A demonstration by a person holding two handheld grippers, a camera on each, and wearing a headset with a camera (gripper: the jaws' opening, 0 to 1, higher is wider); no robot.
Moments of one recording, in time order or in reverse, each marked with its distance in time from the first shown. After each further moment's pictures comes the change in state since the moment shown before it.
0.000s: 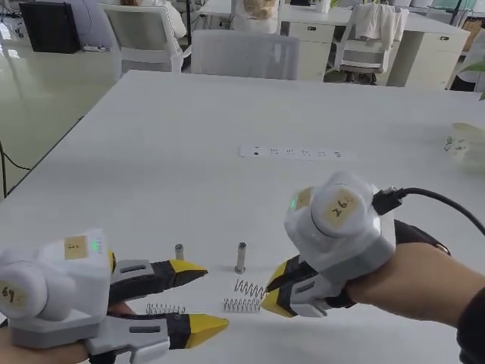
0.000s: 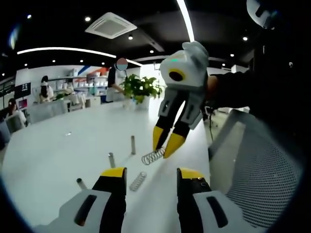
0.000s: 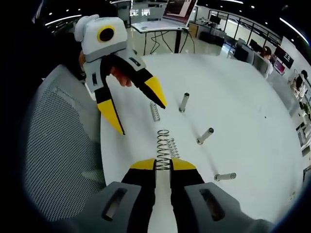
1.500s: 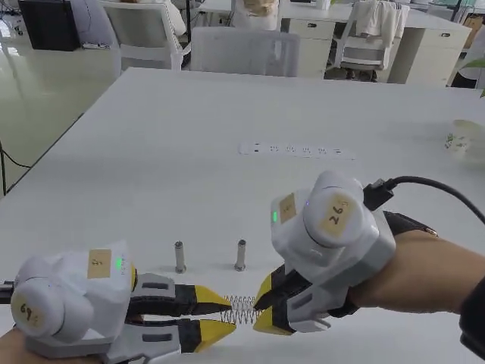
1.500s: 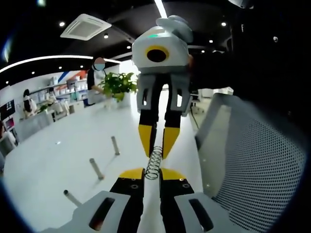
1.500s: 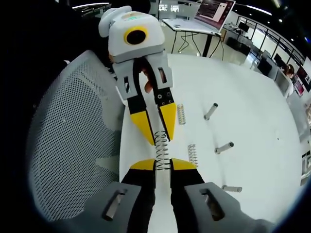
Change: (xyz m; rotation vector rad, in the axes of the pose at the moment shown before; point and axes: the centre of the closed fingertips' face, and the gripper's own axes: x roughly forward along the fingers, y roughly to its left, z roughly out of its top) left arm 0.011 -0.029 -0.008 0.161 0.056 -0.131; right arm -0.006 0.035 0.005 -0.176 0.034 0.149
